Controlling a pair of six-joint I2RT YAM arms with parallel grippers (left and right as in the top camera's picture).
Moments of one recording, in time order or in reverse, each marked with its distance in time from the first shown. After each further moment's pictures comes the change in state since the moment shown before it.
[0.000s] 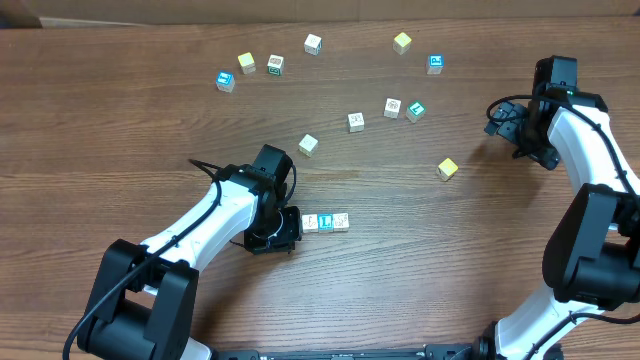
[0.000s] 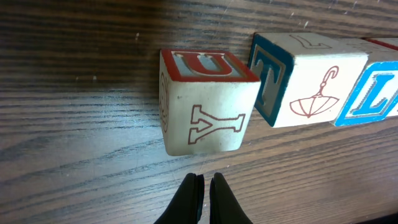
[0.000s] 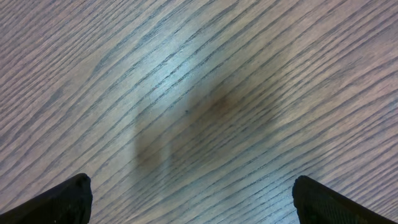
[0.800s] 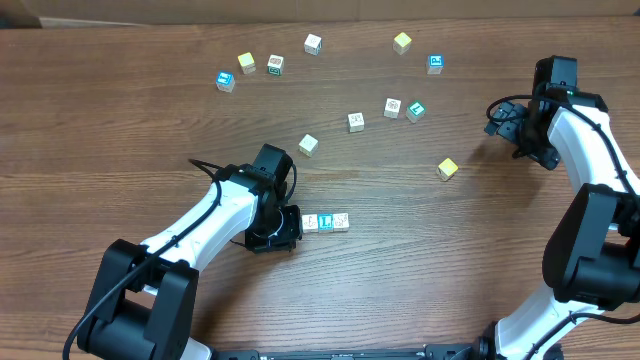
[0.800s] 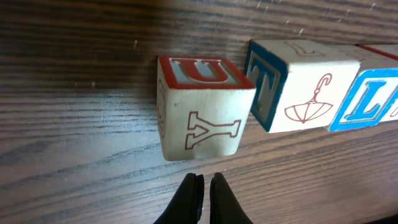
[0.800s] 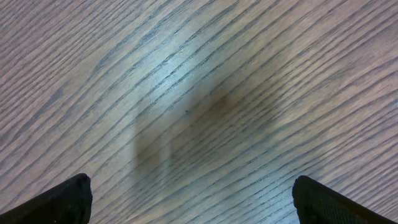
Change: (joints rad) left arm 0.000 0.000 0.000 0.015 0.000 -0.008; right arm 0.000 0.000 0.000 0.001 0.000 0.000
